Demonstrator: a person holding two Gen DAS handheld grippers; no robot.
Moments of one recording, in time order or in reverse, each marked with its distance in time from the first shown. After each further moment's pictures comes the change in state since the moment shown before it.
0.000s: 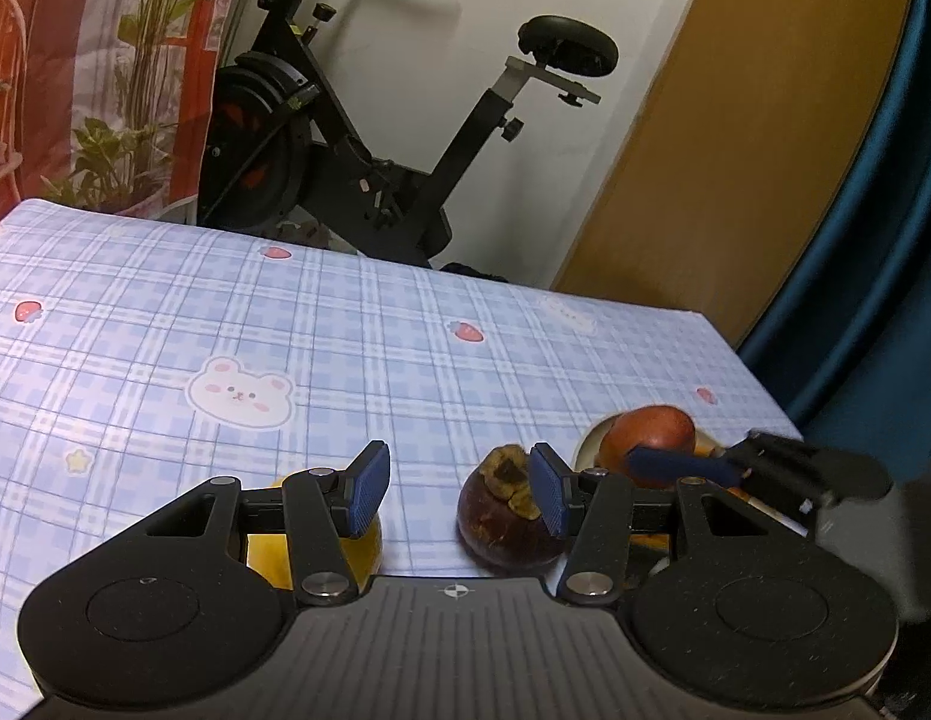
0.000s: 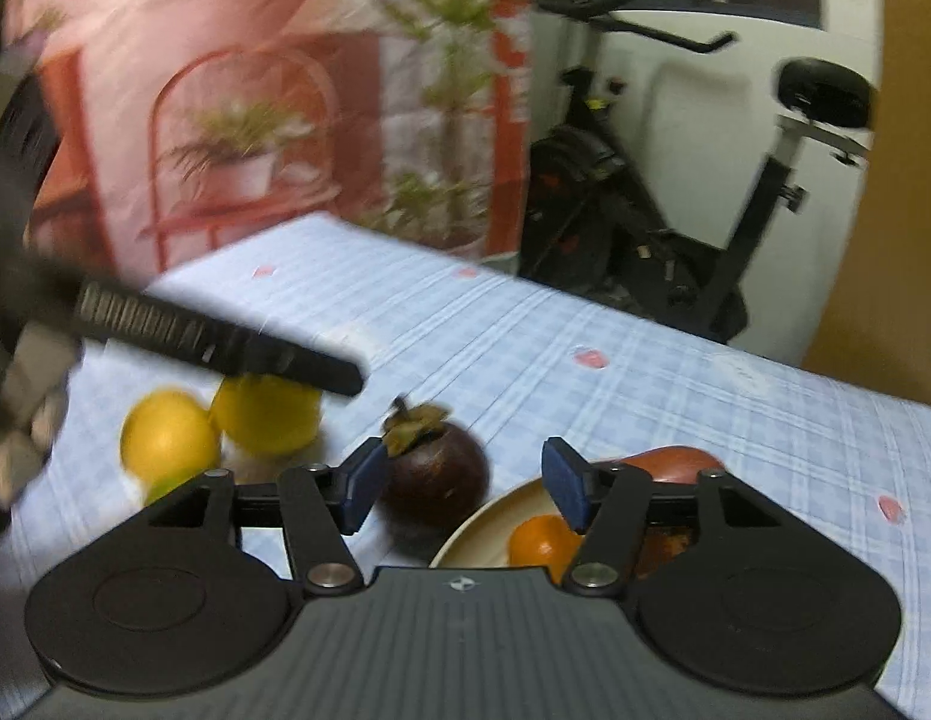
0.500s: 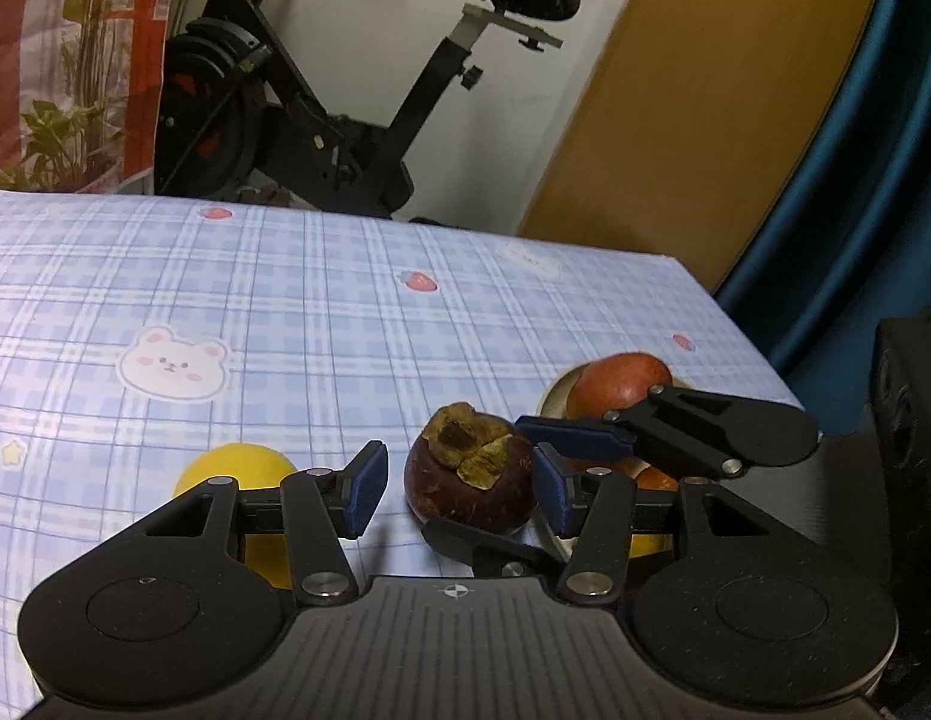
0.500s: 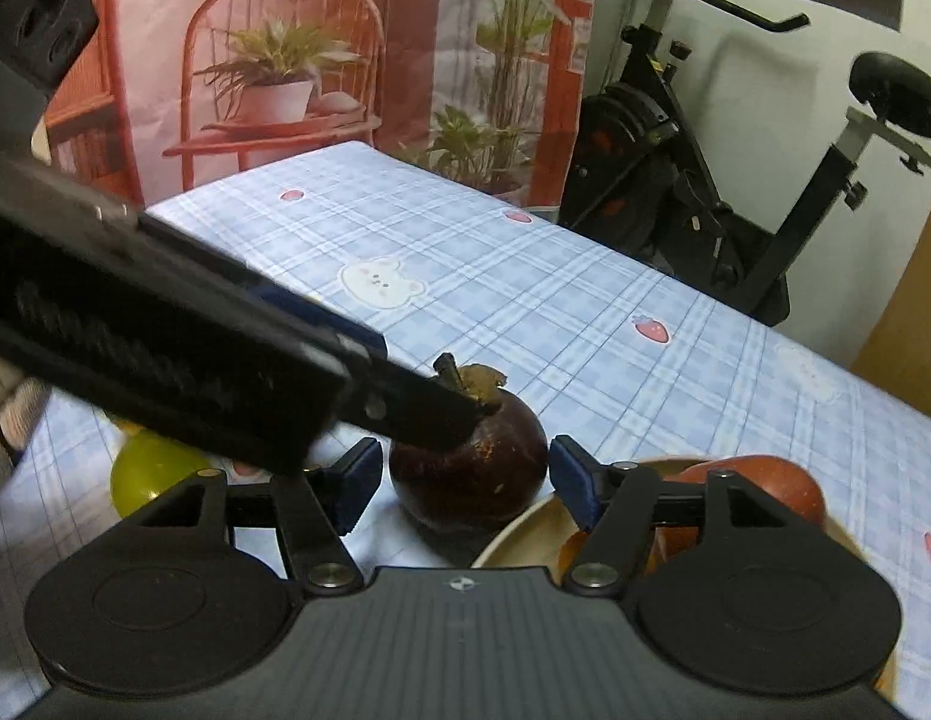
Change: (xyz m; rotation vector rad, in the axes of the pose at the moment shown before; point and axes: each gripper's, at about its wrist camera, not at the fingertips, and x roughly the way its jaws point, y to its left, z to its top) left arm 0.030 -0.014 -0.008 0.061 0.101 -0.050; right arm 0.049 0.009 -0.001 -0.063 0.102 0.042
